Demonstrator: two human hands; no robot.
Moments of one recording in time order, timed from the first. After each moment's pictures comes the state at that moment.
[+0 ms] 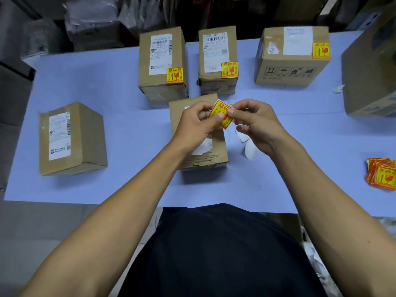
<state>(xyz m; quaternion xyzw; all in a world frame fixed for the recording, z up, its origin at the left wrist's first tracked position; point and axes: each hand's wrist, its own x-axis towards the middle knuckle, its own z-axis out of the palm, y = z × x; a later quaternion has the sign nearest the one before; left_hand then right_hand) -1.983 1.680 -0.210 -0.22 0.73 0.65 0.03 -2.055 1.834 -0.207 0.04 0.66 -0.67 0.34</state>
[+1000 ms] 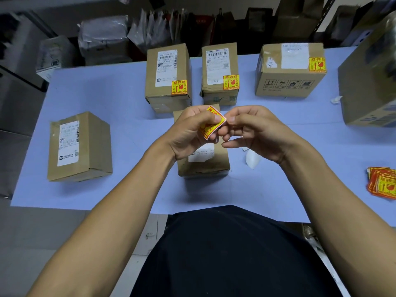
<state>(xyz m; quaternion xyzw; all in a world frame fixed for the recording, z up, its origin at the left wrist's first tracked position) -1.981 1.669 -0.154 -0.16 0.56 0.80 0.14 -2.042 1.839 -0.150 -0.09 0.54 -0.69 0.48</state>
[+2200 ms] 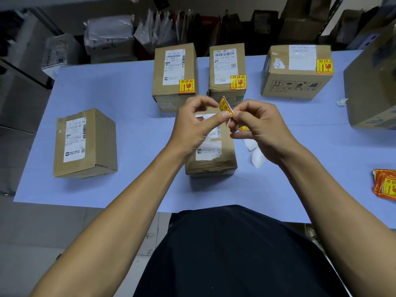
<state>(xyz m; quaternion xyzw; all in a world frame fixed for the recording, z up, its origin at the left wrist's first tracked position) -1.966 1.661 -0.169 -0.19 0.75 0.62 -0.08 -2.026 1.821 -0.154 -0.11 0.67 -0.67 0.30</state>
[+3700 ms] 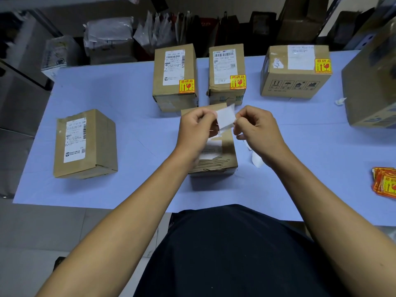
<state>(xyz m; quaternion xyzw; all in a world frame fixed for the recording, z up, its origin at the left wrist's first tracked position) -1.964 1.677 -0.176 -0.30 0.67 0.68 -0.07 -2.023 1.817 -0.189 -0.11 0.79 -0.58 0.19</state>
